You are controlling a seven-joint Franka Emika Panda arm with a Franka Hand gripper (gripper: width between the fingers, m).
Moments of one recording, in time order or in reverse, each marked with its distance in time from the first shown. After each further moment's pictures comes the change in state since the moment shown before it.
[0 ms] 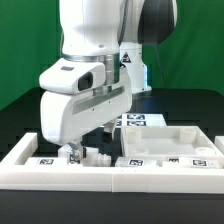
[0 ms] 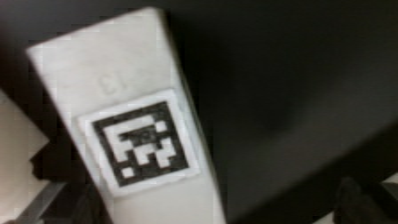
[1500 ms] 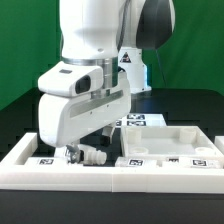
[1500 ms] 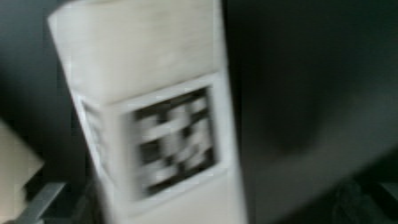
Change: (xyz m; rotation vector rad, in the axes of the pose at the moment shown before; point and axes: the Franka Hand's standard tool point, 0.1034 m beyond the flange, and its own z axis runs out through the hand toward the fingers) arm -0.005 0.001 0.015 -0.013 -0.001 0.003
